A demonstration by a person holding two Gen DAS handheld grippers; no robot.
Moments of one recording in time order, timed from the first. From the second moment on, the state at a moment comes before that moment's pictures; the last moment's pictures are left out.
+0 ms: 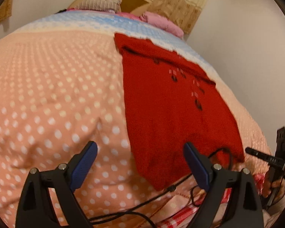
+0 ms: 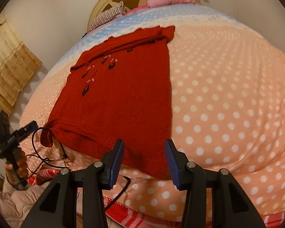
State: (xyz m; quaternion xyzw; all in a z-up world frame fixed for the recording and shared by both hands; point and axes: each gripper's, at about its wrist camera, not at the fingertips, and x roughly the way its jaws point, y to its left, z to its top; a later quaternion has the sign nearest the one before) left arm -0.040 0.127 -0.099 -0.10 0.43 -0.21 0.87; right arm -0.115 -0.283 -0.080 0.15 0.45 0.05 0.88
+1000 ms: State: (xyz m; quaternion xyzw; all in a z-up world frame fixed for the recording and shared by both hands) left arm -0.045 0.105 -0.126 0.02 0.46 -0.23 0.86; right arm -0.109 -0.286 -0.102 0.15 0.47 0.02 0.87
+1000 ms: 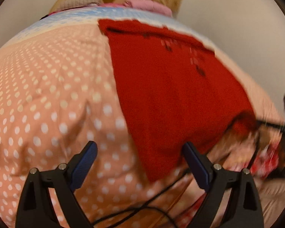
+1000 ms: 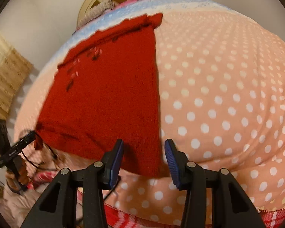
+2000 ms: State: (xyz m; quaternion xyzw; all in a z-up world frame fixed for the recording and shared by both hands) left arm -0.044 0.120 -0.135 -0.13 0.49 -0.31 0.81; right arm -0.100 -0.264 -0.108 0.16 0.50 0.06 0.85
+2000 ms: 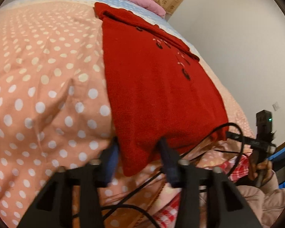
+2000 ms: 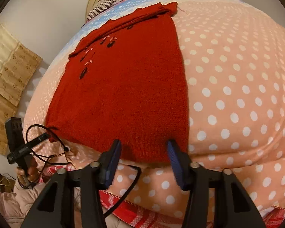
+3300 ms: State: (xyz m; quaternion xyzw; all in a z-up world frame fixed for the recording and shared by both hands) left arm 0.035 0.121 -0.072 -0.07 0.45 -0.28 0.84; right arm -0.044 -0.226 -0.055 -0.06 0.45 0.18 0.87
